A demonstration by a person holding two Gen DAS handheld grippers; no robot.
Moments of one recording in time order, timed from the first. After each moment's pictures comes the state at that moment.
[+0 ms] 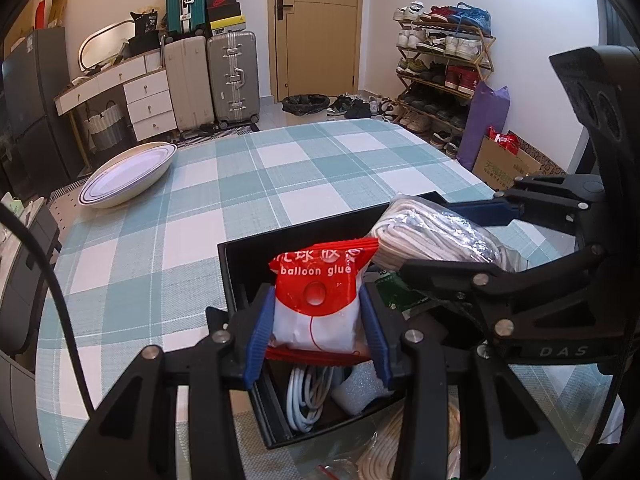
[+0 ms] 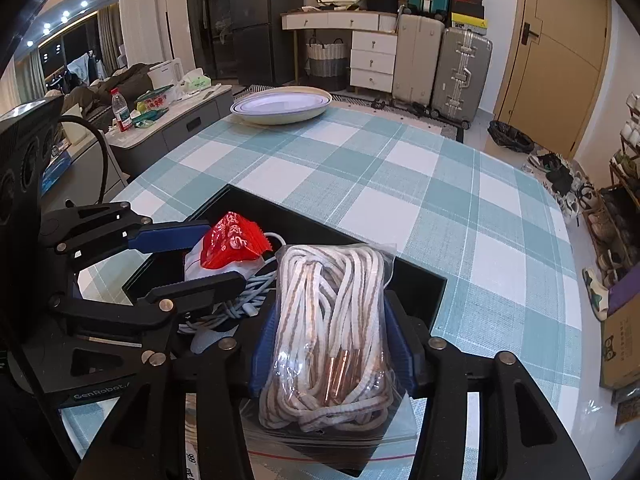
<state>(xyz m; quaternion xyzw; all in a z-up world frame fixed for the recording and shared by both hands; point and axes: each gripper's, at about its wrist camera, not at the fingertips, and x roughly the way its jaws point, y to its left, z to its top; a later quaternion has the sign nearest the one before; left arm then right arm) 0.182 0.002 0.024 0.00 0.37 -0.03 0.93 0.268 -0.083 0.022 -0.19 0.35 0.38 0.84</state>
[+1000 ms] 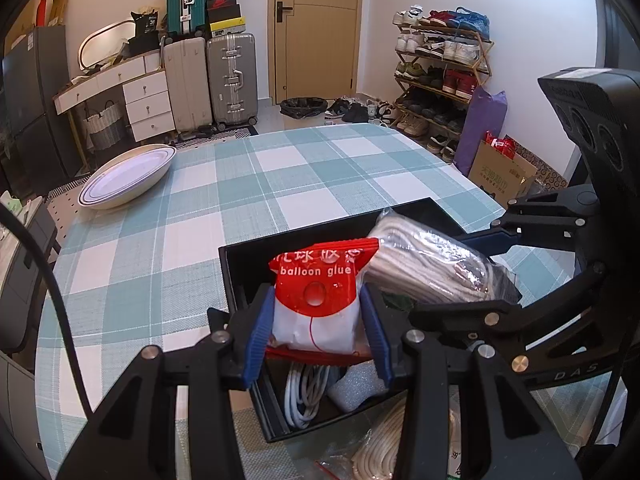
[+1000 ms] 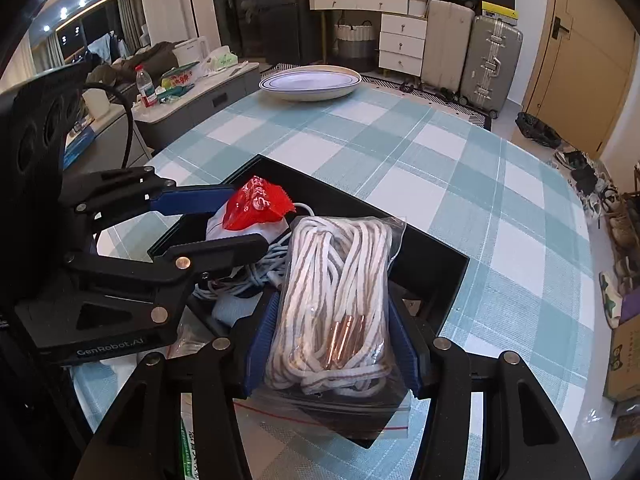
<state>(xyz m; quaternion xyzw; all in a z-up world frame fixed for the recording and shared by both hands) 0.179 0.005 0.029 -0.01 0.37 -0.03 0.93 0.261 -0.081 0.020 -0.21 0.40 0.42 0.78</state>
